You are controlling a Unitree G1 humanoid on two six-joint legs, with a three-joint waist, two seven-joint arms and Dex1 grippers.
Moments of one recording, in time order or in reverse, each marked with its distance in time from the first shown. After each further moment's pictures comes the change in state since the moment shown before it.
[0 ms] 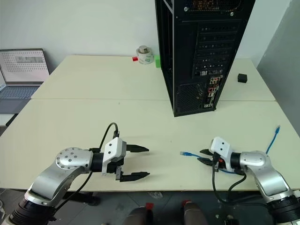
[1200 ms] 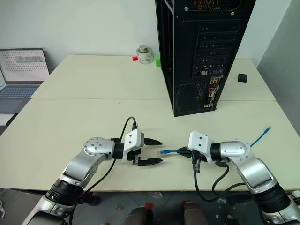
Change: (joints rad) left arm -0.223 -0.195 -0.124 0.293 0.149 -0.133 -0.042; right arm -0.177 0.054 0.130 -0.211 -0.018 0.171 0.020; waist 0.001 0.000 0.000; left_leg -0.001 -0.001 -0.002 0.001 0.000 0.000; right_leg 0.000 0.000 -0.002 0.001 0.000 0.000
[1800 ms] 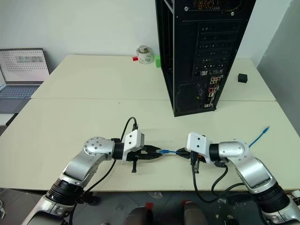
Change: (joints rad) left arm 0.000 0.001 0.000 0.000 0.005 -0.022 -0.018; right arm -0.008 -0.003 0.020 -0.006 0.001 0.000 0.003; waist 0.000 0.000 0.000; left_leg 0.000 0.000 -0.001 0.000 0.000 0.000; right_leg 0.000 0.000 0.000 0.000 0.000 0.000
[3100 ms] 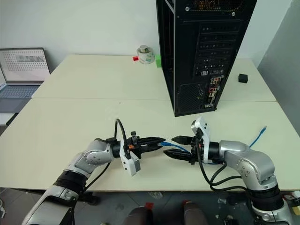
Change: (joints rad) left arm -0.124 -0.028 0.019 0.504 0.608 -1.378 0.590; right arm -0.019 0.198 -0.239 -0.060 0.552 0.537 -0.217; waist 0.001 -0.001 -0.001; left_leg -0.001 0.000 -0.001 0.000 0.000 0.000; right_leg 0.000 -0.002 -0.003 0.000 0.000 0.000
